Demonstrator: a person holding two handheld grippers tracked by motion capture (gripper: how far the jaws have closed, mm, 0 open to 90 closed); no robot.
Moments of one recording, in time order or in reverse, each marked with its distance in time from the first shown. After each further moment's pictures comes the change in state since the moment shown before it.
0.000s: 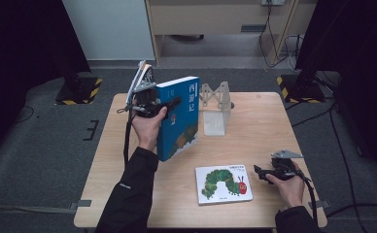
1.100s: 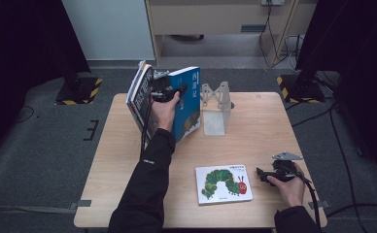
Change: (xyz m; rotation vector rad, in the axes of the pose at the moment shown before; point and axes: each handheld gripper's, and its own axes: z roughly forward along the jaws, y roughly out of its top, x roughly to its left) left arm 0.027 0.009 0.084 -0.029 0.134 -0.033; right arm -0.007 -0.011 0.006 0.041 -0.056 -0.001
